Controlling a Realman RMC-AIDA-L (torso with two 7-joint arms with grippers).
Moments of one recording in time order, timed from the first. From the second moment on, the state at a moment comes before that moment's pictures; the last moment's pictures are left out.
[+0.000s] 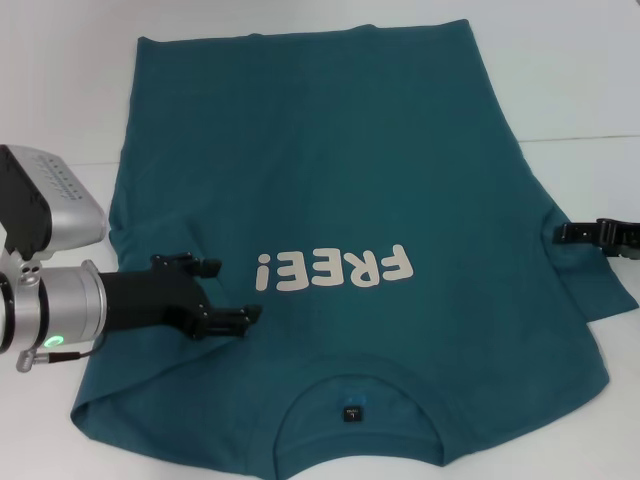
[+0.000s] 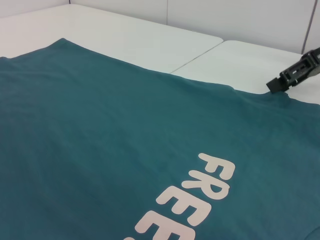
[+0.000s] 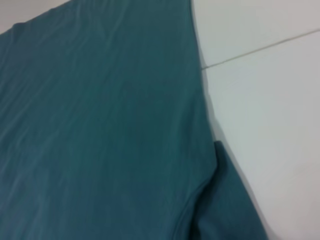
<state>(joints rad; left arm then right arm) -0.53 -2.16 1.01 0.88 2.10 1.14 -1.59 0.67 1.95 -0.56 -0.54 -2.45 -0.89 2.34</state>
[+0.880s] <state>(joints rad) -0.52 -2.16 1.01 0.89 2.10 1.15 -1.58 0.69 1.94 -0.59 -0.51 -2.45 -0.91 2.33</state>
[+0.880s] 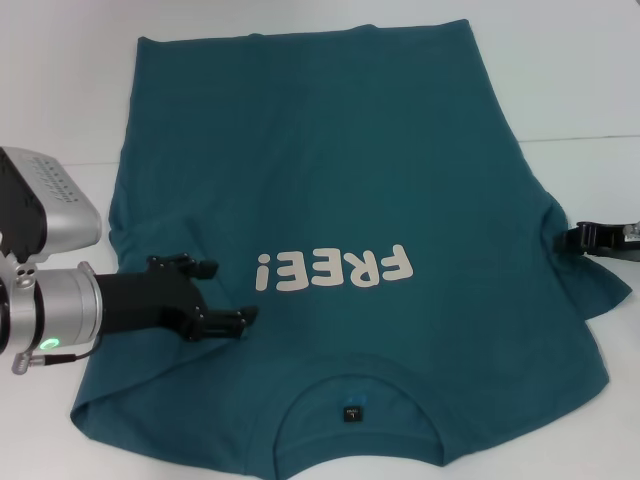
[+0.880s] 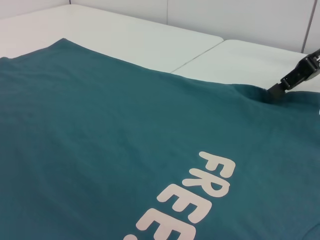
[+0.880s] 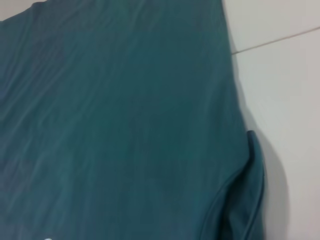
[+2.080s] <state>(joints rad) -0.52 -2.16 1.00 0.89 2.09 1.14 -1.59 0.65 1.90 -0.59 -0.58 -2.45 -0.98 2.25</state>
